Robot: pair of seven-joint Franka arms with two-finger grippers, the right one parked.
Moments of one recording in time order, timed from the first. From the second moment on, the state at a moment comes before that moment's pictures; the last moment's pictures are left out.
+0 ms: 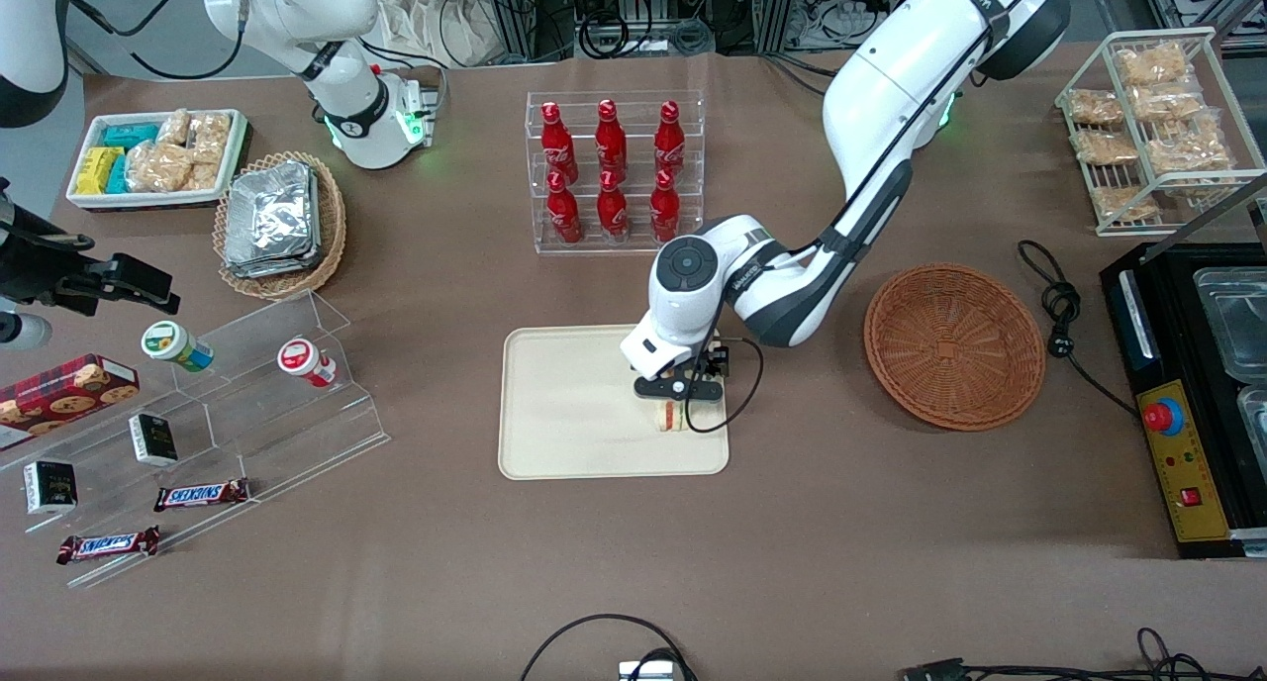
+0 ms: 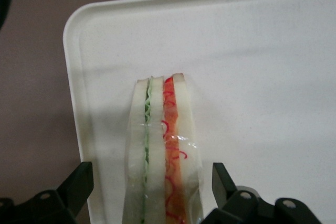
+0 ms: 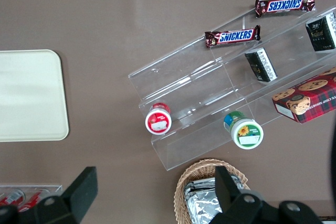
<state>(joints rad) -0.39 0.74 -0.39 -1.58 0.42 2.32 -0.88</state>
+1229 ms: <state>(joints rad) -0.14 0.49 -0.39 -1.38 0.40 1.86 -0.95</state>
